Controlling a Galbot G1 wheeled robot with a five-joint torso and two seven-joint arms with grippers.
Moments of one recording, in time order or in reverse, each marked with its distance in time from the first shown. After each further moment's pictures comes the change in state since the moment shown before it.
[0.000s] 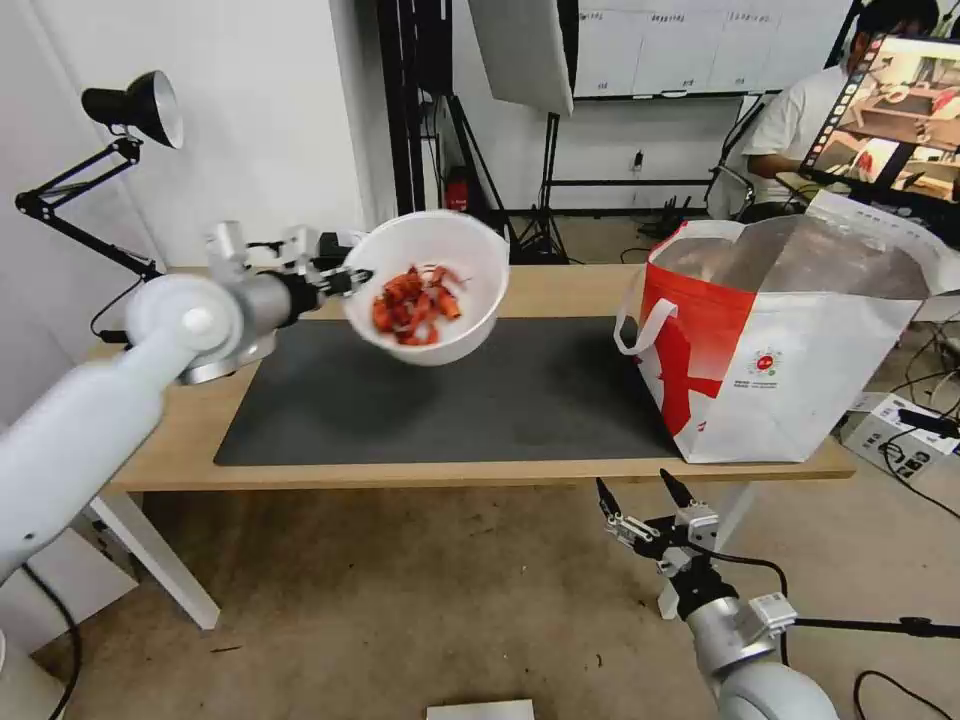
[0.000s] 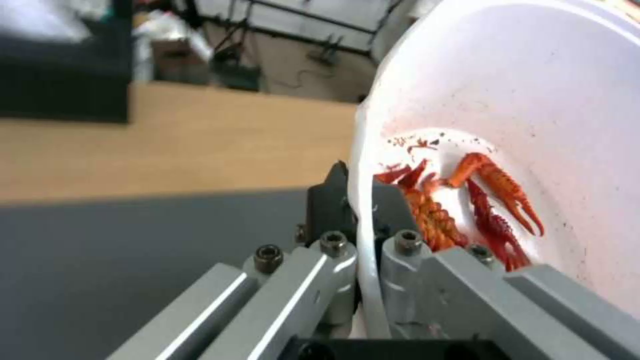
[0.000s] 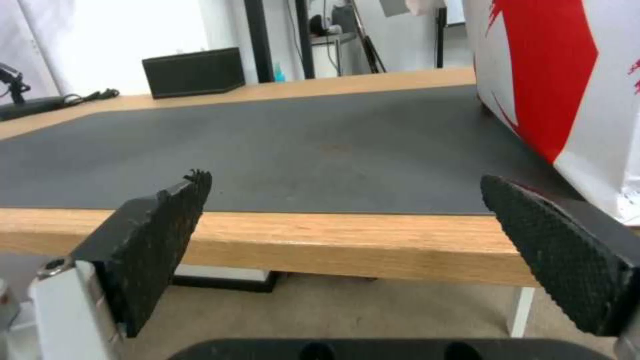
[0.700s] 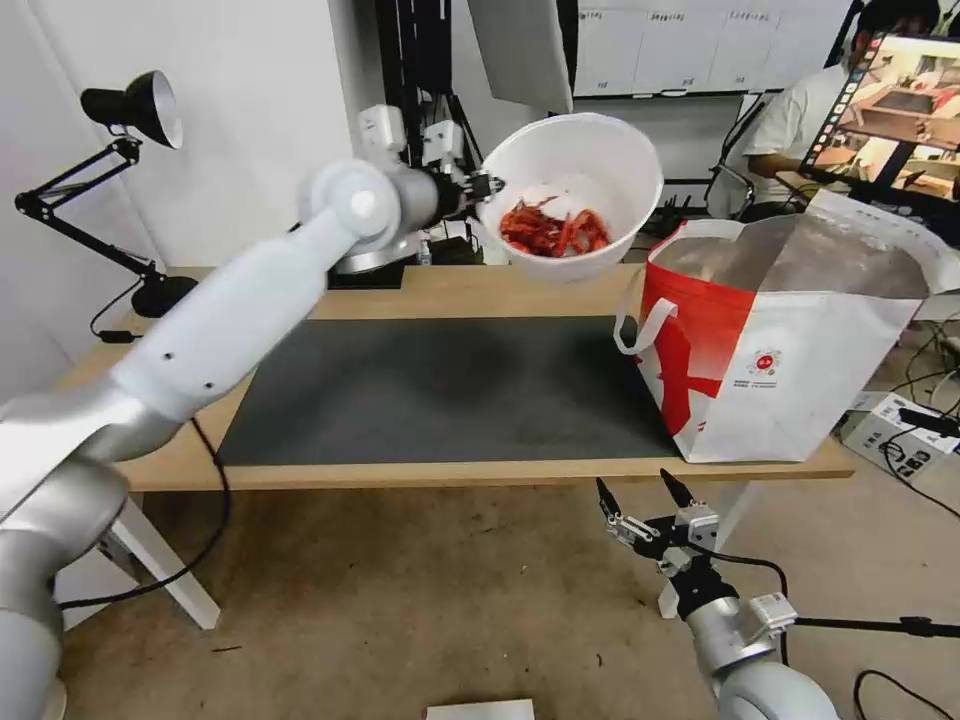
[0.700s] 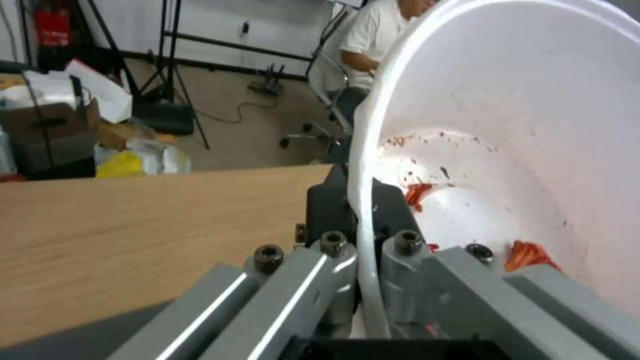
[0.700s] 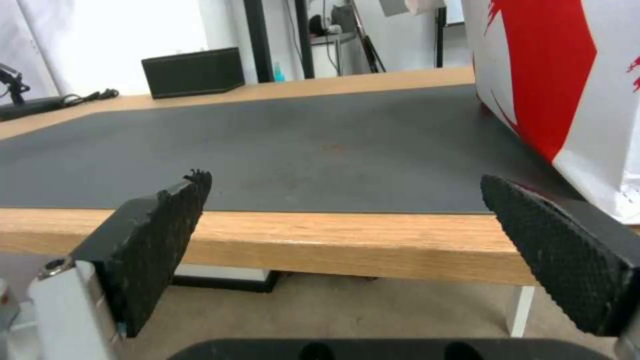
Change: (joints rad) left arm -0.319 -0.358 0.202 0.275 0.001 -0.062 -0.050; right arm 0.000 0.000 0.000 0.000 0.000 0.000 0.000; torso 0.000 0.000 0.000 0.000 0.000
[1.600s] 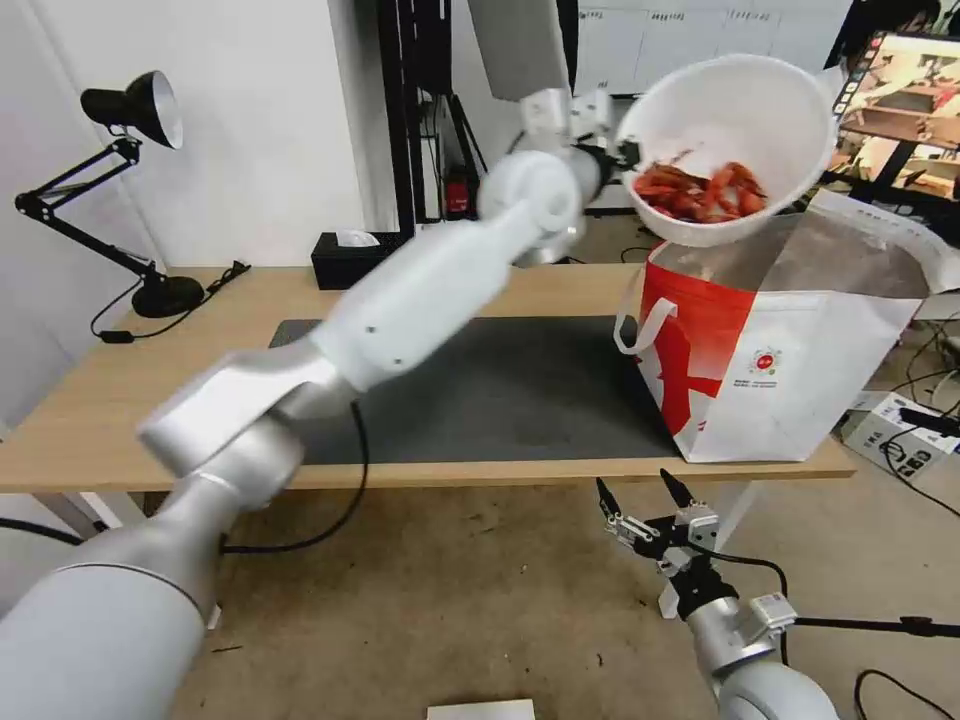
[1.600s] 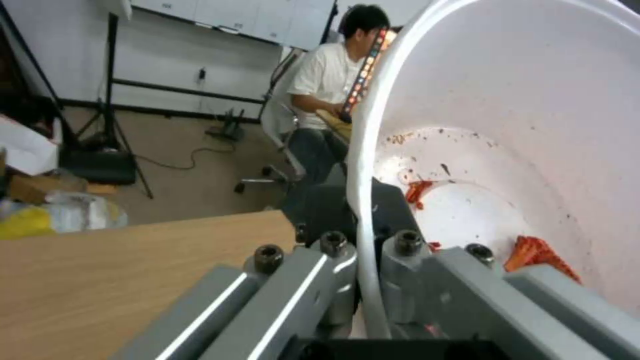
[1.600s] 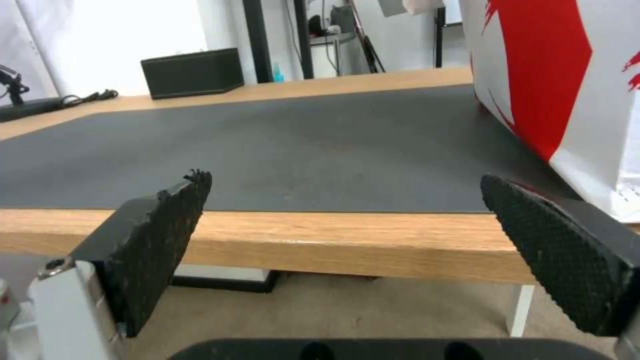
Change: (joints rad) left arm -0.038 -0.421 0.088 0.253 0.209 -0.226 -0.049; right arm 0.000 0.000 0.000 0.000 0.000 0.000 0.000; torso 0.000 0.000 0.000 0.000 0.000
